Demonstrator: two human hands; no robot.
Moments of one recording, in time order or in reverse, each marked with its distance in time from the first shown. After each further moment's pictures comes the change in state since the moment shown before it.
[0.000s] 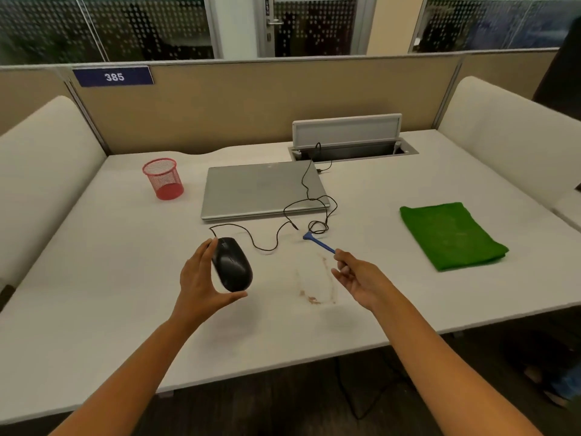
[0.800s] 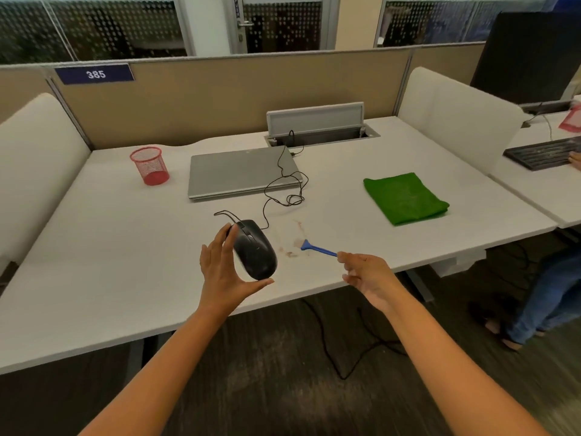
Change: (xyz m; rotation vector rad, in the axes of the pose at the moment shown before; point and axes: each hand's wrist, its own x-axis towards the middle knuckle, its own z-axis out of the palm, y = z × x) left_hand -0.089 0.100 0.001 -0.079 0.082 0.193; right_hand -0.125 0.038 -0.073 -0.290 0.070 -0.154
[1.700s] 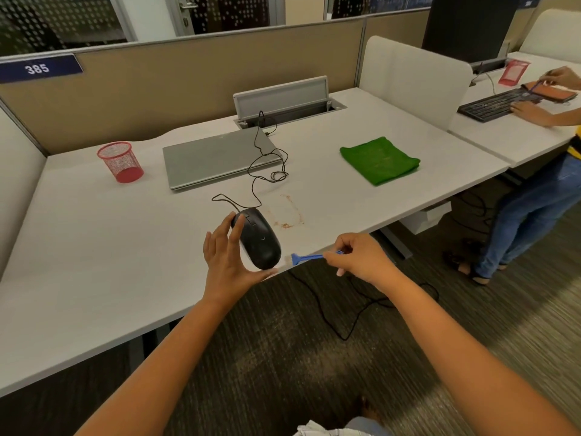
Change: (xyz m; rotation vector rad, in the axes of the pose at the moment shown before) left_hand -0.025 -0.014 -0.016 -0.048 -0.118 0.114; right_hand -0.070 0.030 0.027 -0.546 -0.024 -0.390
